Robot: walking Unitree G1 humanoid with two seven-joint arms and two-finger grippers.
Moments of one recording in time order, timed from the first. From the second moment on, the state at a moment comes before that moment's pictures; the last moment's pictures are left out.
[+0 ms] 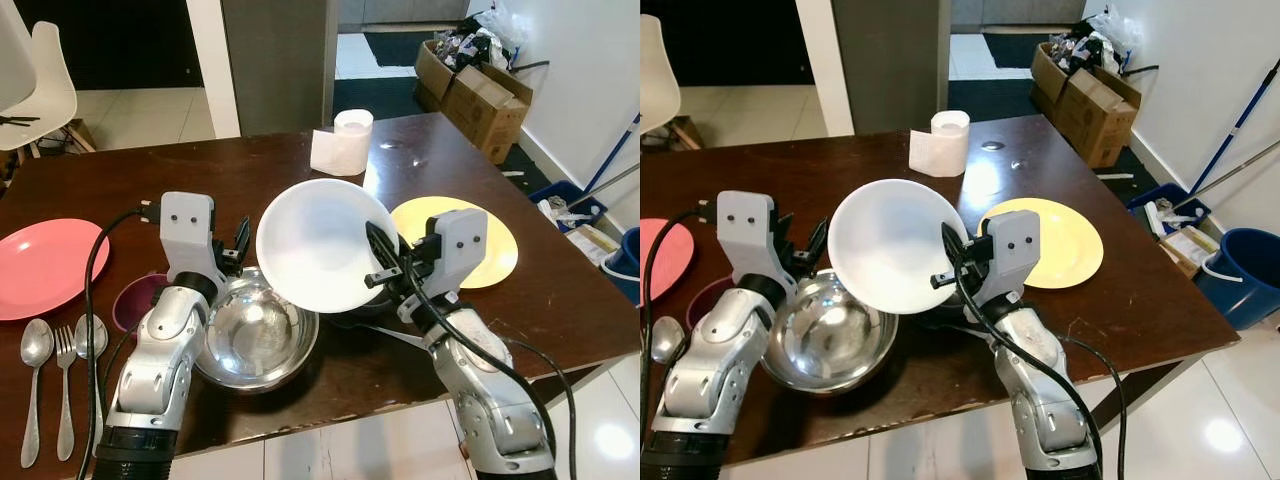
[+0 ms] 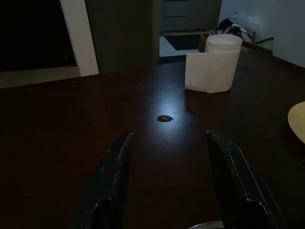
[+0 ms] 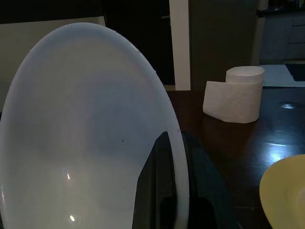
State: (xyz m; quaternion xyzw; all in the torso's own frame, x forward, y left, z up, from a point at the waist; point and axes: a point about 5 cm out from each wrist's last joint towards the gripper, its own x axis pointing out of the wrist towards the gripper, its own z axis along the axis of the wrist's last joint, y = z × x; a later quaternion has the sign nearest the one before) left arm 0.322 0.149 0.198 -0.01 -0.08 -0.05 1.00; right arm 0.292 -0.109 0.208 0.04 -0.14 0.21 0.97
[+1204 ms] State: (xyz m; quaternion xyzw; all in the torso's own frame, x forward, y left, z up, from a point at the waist) left arm 0.325 0.144 0.198 -0.01 -0.08 -0.06 0.99; right arm 0.296 -0.127 0.206 0.09 -0.13 0.16 0.97
